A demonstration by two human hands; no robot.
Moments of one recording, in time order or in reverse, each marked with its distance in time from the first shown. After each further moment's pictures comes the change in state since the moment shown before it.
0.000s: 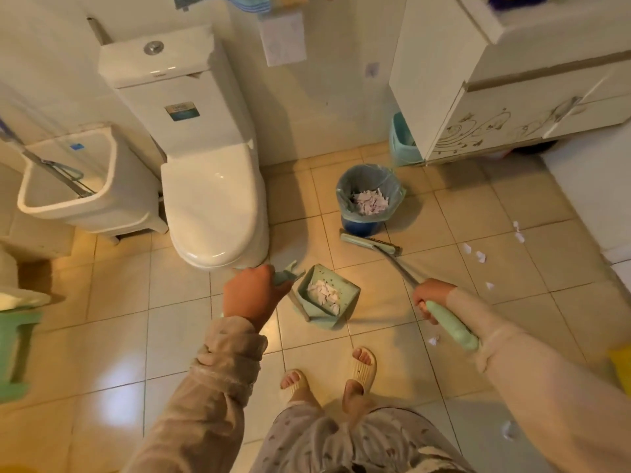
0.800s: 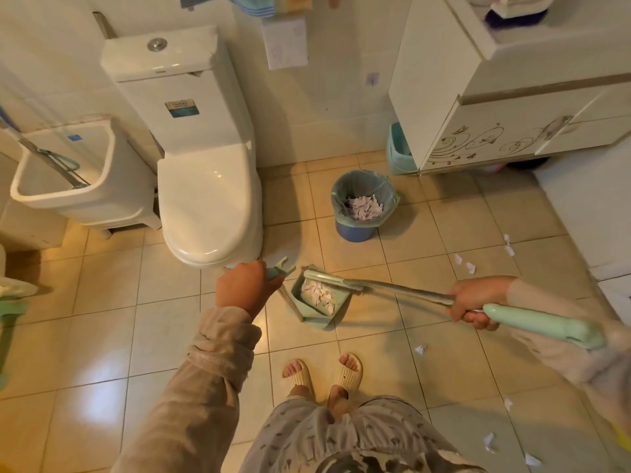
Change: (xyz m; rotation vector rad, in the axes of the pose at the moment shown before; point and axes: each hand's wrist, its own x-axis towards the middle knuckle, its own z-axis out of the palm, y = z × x) left_hand 0.006 0.012 0.009 -0.022 -0.004 -0.047; right_hand -0.027 0.034 -0.075 -0.384 -0.187 -0.028
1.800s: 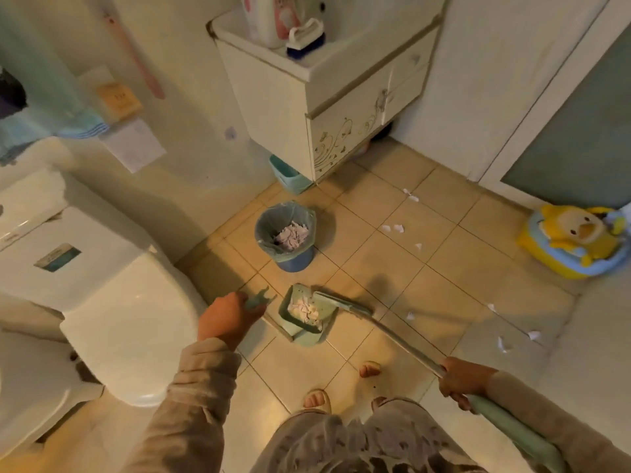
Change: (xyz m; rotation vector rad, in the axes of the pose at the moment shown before) left_hand 0.078 0.013 -0.032 0.037 -0.148 0.443; right_hand -0.019 0.011 0.211 0.659 0.156 0.041
